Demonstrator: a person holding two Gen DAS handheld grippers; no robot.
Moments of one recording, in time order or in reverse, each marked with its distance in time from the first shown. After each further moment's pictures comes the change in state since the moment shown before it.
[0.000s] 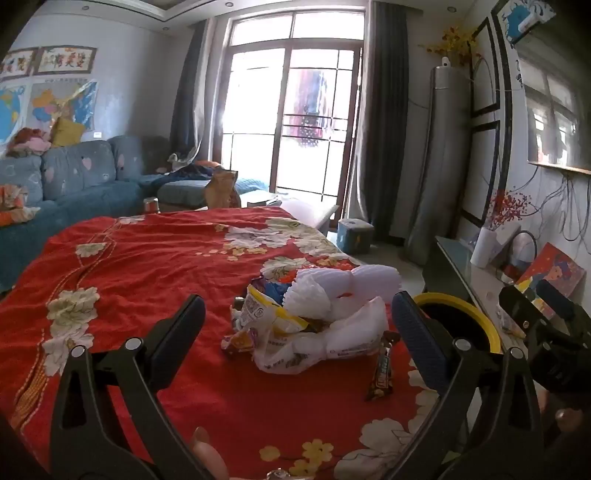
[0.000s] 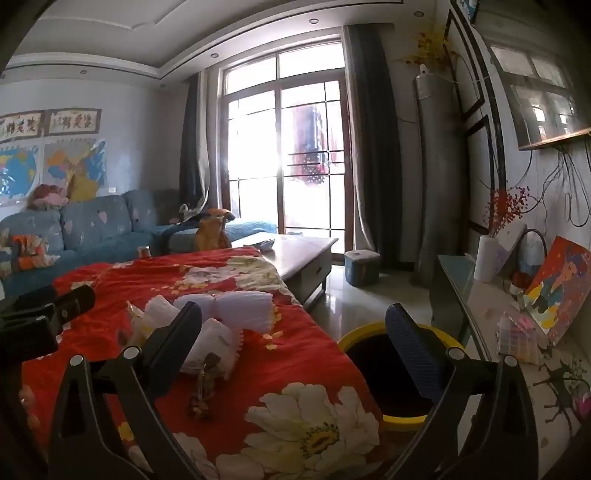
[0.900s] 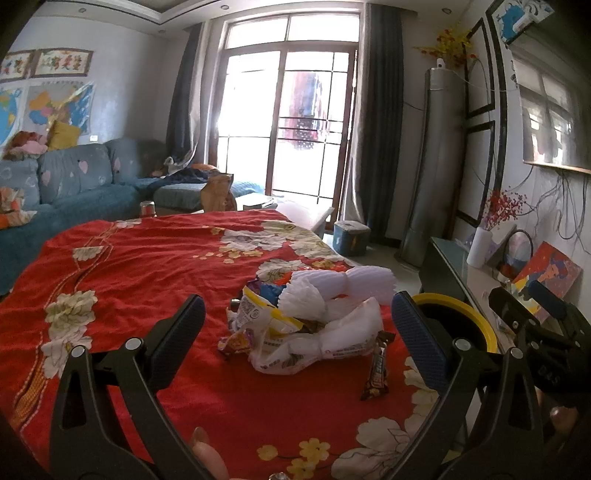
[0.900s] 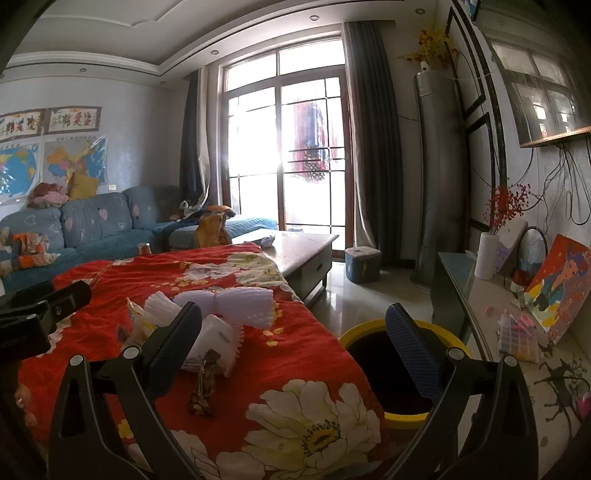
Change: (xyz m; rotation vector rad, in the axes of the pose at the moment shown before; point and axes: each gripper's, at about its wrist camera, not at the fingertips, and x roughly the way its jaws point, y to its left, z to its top) left arm -0.001 -0.003 0.002 0.007 -0.012 -0.006; right arm 0.004 0.002 -0.005 0.004 0.011 -0.002
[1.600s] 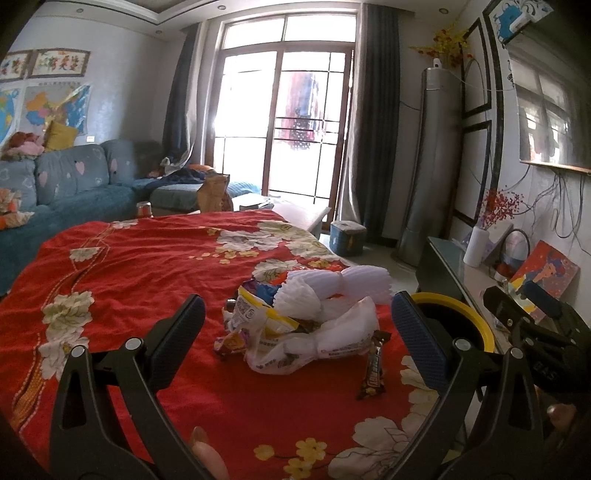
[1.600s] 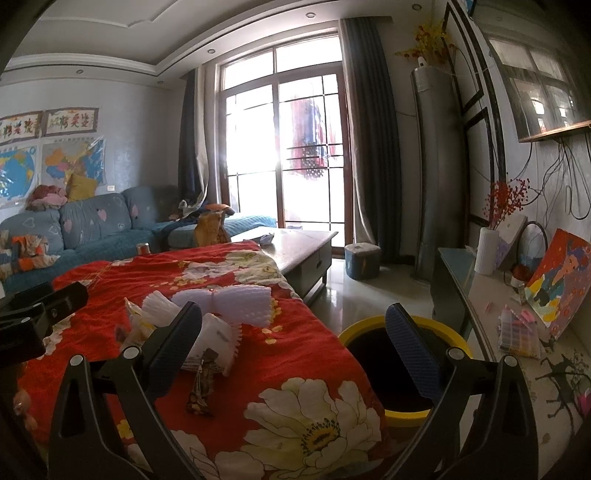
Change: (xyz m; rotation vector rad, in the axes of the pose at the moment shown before) left arm 0.001 -0.001 0.004 0.001 0.001 -0.003; right arm 0.005 -0.003 -0.004 0.011 0.012 -0.003
